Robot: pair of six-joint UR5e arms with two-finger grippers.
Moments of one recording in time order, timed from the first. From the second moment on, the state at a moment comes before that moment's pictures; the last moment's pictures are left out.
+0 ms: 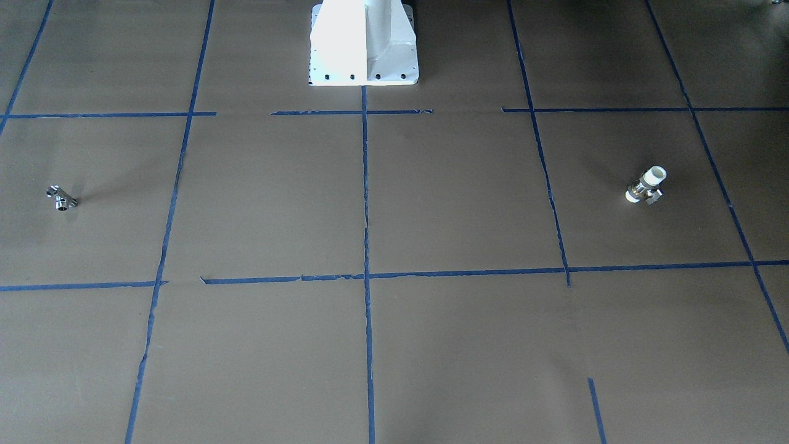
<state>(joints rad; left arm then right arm) -1.62 -1.39 -1.73 -1.55 -2.32 0.07 1.53 -1.74 1.77 -1.66 2.31 -0.11</state>
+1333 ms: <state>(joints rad) -1.52 -1.46 -1.81 -1.76 -2.39 0.04 1.53 -1.73 1.77 -1.66 2.32 -0.10</state>
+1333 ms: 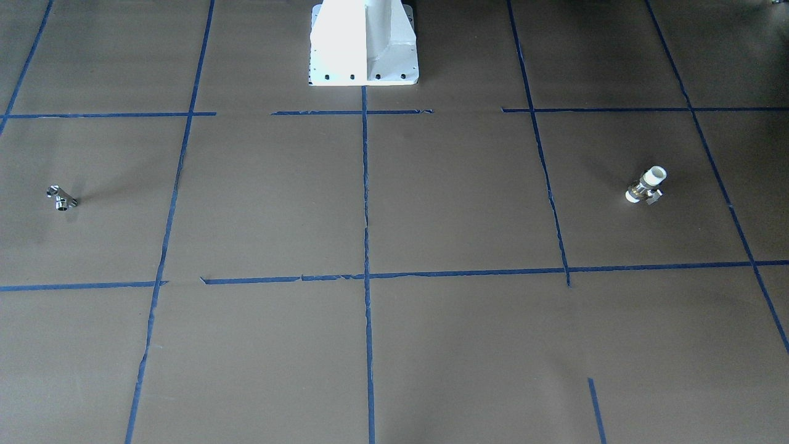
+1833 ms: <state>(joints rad) -1.23 -1.46 -1.81 -1.99 -2.30 -0.50 1.53 -1.73 1.77 -1.66 2.32 -0.10</state>
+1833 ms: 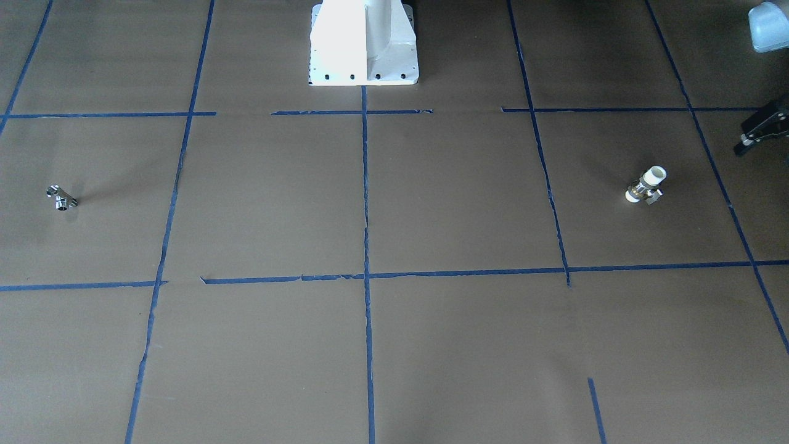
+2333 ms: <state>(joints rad) -1.02 -1.46 -1.81 -2.10 -2.16 -0.77 1.53 -1.73 1.76 -1.66 2.32 -0.10</state>
